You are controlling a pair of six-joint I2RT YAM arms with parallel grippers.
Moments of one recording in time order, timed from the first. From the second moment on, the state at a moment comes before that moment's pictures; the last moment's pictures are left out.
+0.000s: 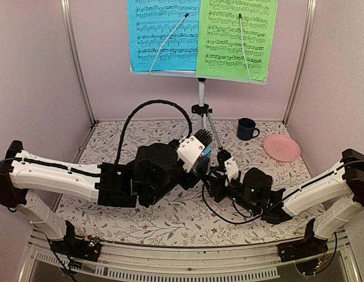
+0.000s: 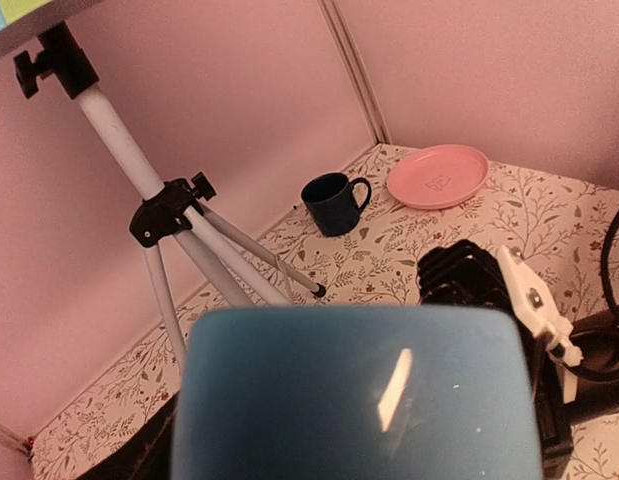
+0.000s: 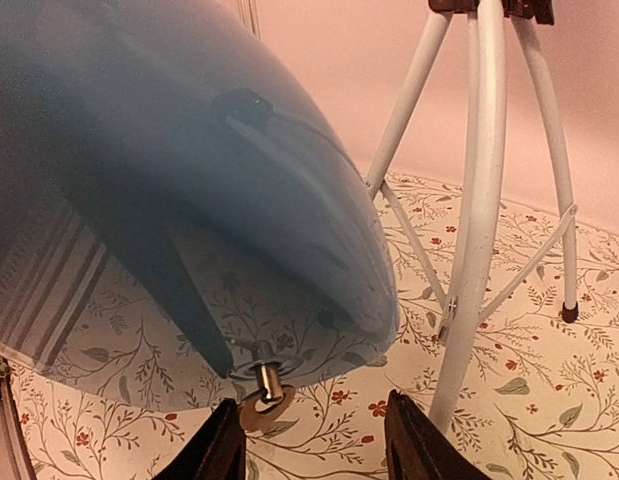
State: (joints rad) left arm -1.37 1.53 1.14 0.14 -0.77 0.20; right arm 1.14 1.50 0.50 0.87 0.40 0.16
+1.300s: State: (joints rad) left arm -1.37 1.45 0.96 0.37 -0.67 0.21; right arm 1.15 1.38 0.48 0.84 0.37 0.19
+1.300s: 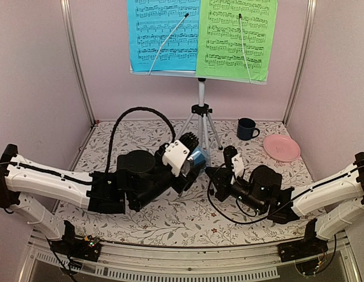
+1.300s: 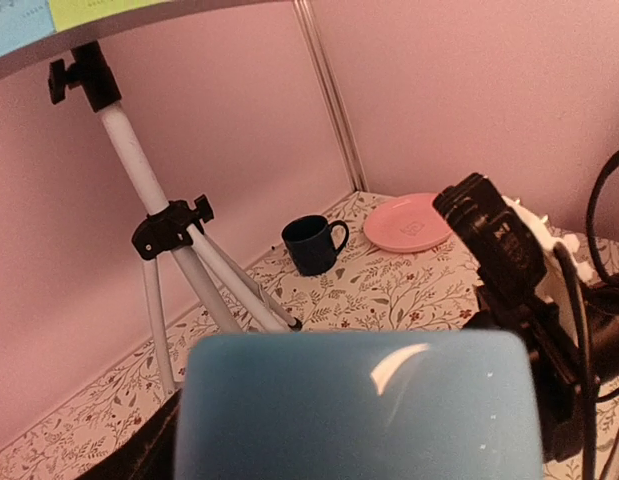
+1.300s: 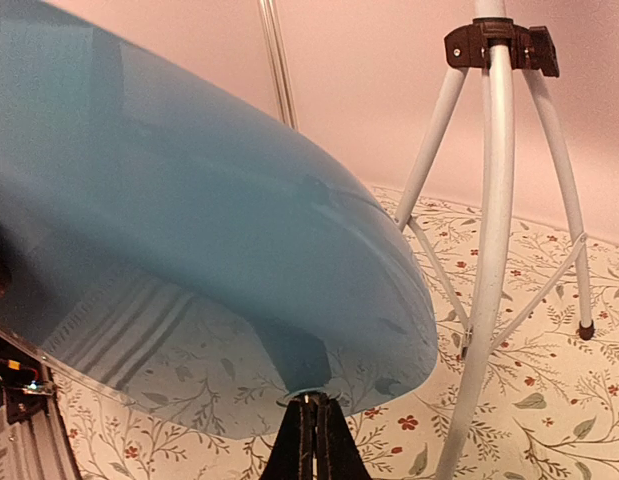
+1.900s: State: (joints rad) left arm -1.32 1.40 0.83 0.57 -0.56 0.19; right arm 1.04 1.35 0.44 0.89 0.08 0.63
